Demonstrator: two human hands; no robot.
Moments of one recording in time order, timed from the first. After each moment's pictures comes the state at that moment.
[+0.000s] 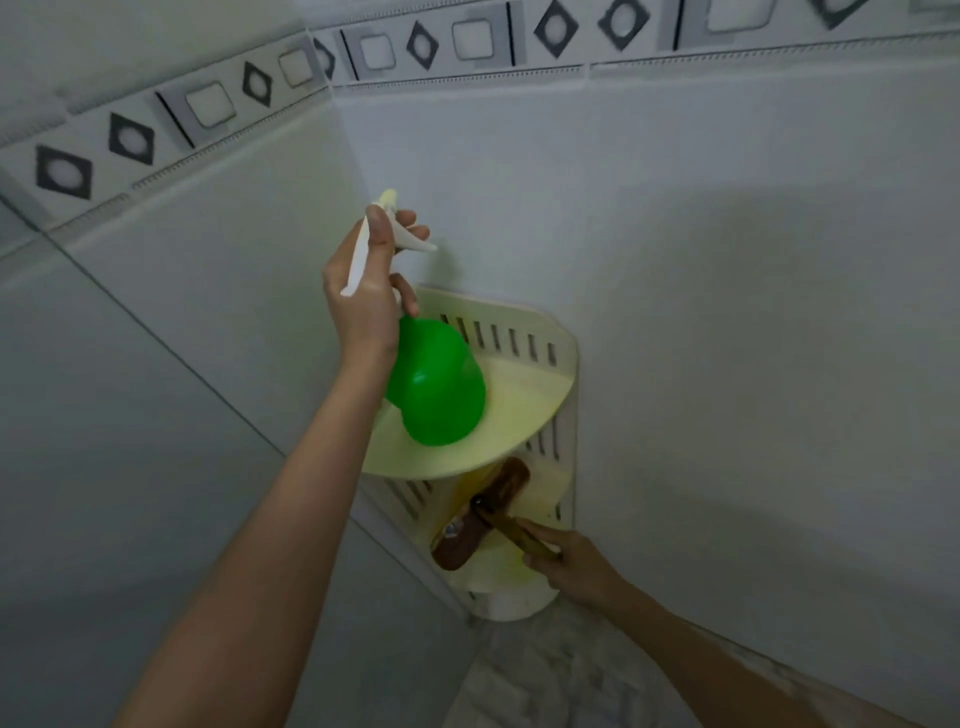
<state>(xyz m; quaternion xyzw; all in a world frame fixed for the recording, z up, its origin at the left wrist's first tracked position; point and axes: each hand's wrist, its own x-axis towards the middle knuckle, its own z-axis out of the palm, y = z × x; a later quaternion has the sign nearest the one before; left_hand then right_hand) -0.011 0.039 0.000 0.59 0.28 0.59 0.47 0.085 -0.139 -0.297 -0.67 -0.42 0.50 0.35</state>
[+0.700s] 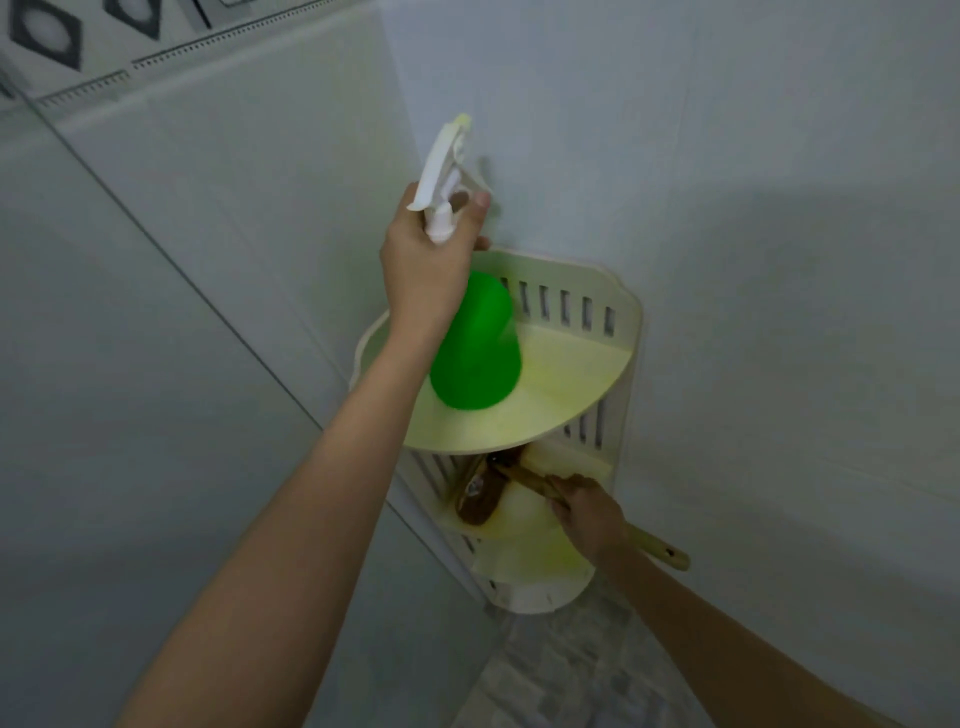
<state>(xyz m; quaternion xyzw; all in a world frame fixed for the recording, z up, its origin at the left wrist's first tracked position) -0.007 0.072 -0.044 0.66 0.35 0.54 0.38 0.086 -0.063 -0.351 -0.80 -0.55 0.22 0.14</state>
